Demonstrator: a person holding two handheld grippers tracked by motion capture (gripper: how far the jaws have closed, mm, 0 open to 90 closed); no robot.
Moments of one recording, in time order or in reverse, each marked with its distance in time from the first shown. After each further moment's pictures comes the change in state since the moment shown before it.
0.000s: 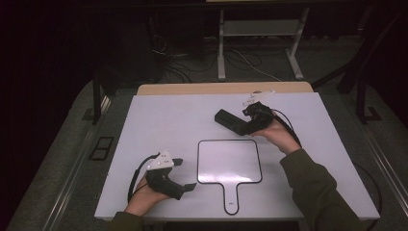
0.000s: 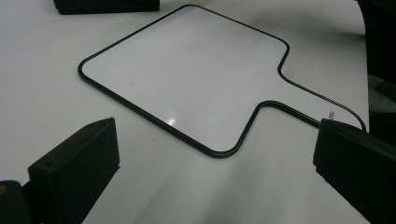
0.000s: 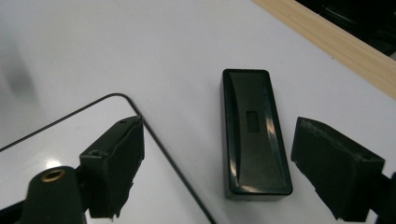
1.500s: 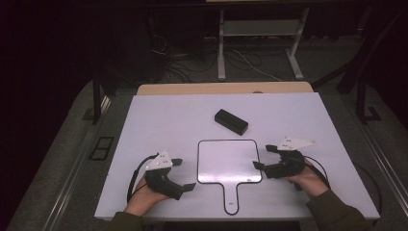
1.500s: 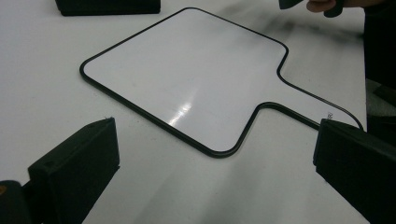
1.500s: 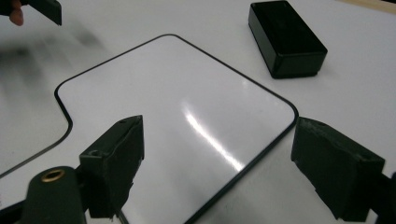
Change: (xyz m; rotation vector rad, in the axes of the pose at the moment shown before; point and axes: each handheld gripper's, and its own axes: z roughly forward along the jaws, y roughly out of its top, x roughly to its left) left arm 0.001 -0.001 -0.002 -0.013 0.000 -0.005; right arm 0.050 -0.128 -0.062 -0.160 0.003 0.117
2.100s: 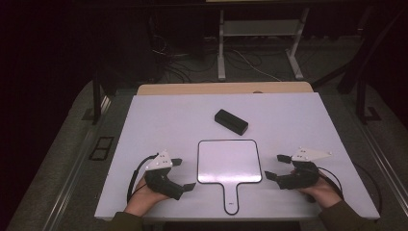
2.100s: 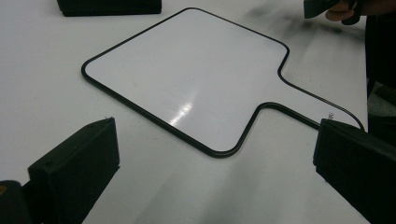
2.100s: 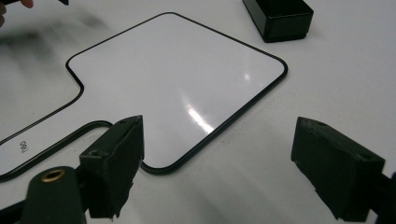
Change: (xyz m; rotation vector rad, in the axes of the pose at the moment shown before) left arm 0.000 0.000 -0.001 0.006 0.005 0.004; right arm -0.003 -0.031 -0.029 0.000 0.004 0.041
